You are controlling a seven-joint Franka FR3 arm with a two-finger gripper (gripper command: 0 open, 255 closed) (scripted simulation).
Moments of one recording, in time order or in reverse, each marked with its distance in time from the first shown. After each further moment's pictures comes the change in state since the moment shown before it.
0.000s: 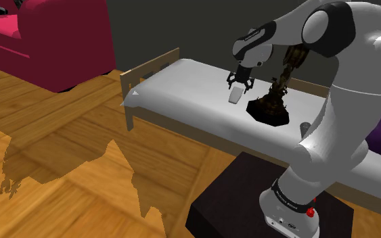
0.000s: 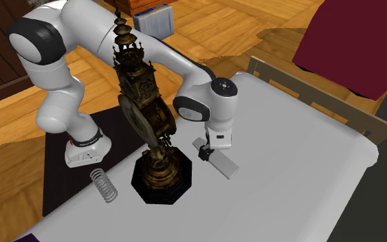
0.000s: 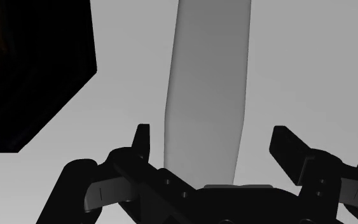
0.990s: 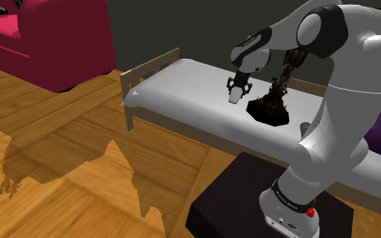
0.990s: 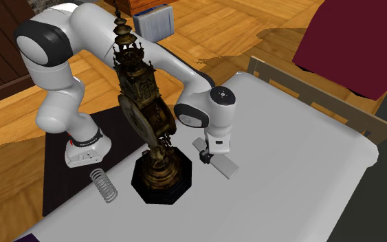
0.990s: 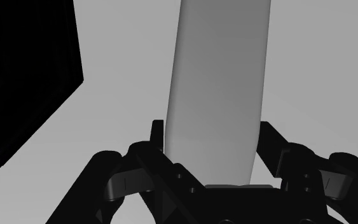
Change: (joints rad) arm -0.005 0.041 0.005 -0.026 0.018 0.066 -0.010
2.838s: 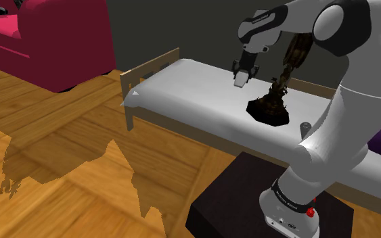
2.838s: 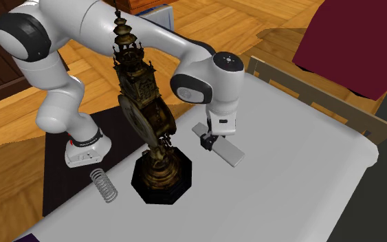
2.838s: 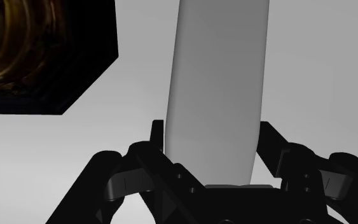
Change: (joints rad) arm 0.011 -0.121 -0.013 0.126 -0.050 -0.240 0.034
